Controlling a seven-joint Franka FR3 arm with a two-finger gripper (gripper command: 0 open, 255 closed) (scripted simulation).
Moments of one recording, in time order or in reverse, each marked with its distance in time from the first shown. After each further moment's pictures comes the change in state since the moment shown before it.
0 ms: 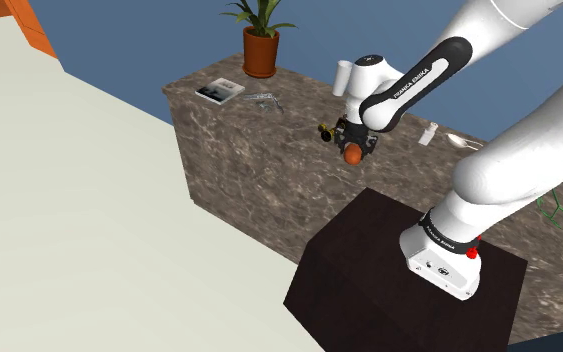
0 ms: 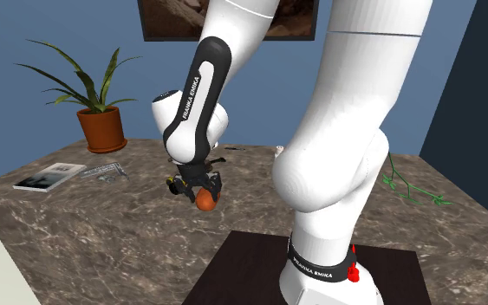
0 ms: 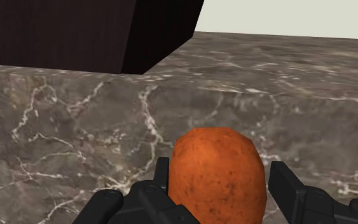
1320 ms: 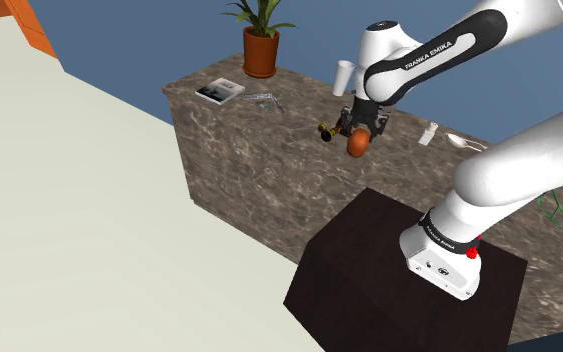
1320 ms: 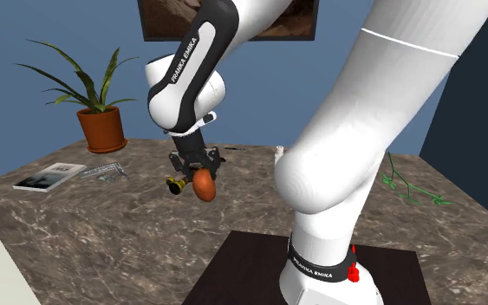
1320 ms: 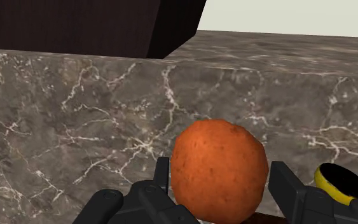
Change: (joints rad) arm 0.055 -0.230 -0.023 0.033 0.166 -0.241 -0.153
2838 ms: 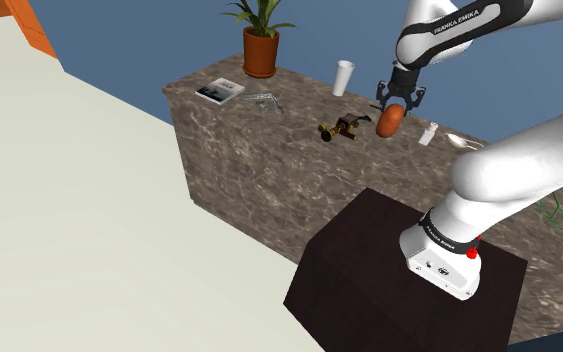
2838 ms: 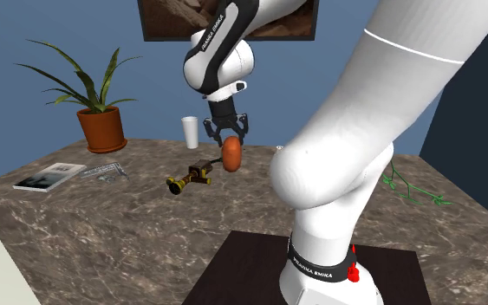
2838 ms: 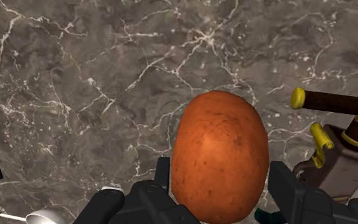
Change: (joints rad) arm -0.144 -0.043 -0.223 0.122 -0.086 -0.108 -0.319
